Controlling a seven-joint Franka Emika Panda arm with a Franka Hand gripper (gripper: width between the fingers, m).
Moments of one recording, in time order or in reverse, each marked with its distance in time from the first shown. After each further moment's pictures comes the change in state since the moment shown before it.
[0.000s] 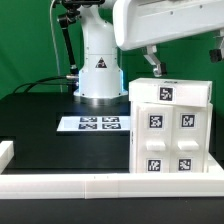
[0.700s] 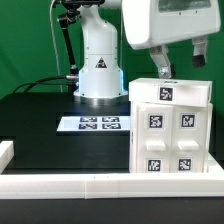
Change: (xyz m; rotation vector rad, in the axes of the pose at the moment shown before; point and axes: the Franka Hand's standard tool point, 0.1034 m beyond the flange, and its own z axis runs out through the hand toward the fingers) arm -0.009 0.008 0.006 -0.008 -0.018 -0.541
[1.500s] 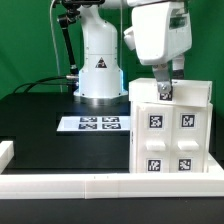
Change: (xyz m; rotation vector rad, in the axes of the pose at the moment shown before) arm -0.022 -0.002 0.020 0.011 -0.054 -0.243
